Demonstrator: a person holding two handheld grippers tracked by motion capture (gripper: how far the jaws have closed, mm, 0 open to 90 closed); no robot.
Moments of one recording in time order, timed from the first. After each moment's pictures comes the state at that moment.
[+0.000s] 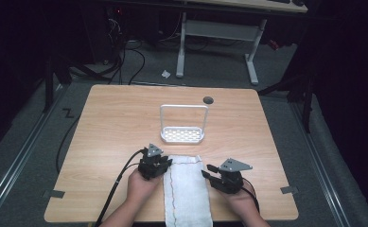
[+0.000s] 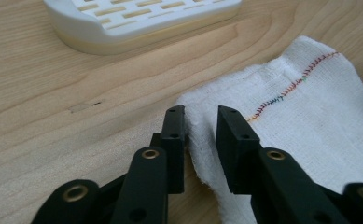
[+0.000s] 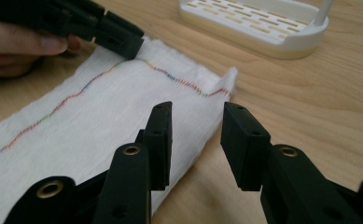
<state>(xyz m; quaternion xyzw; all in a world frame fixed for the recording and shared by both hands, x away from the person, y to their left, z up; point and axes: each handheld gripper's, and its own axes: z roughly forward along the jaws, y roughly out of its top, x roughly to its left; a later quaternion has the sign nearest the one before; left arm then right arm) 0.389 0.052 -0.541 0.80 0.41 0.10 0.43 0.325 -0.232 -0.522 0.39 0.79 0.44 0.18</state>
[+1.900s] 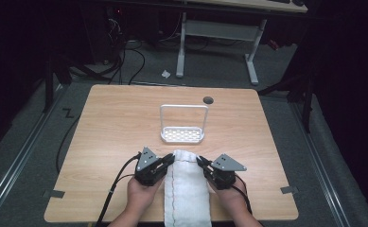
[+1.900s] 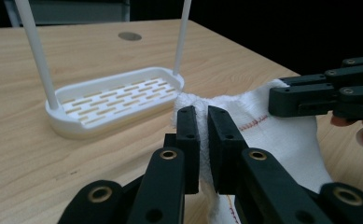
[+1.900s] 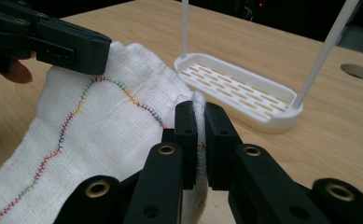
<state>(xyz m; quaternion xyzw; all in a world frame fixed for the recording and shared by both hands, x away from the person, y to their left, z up) 0.338 0.055 -0.492 0.73 0.35 0.16 0.56 0.318 -0.200 -0.494 0.36 0.76 0.48 0.27</state>
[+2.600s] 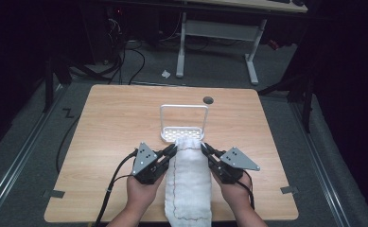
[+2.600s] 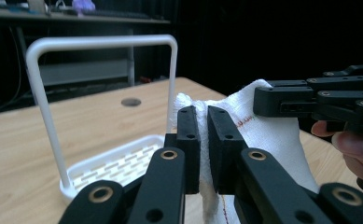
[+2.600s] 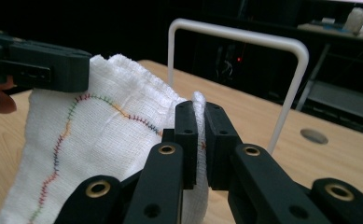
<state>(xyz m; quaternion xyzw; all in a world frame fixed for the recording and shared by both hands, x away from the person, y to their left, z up) 0.317 0.052 -0.436 0.69 0.30 0.22 0.62 0.308 -0.204 -0.441 0.34 0.70 0.54 0.33</state>
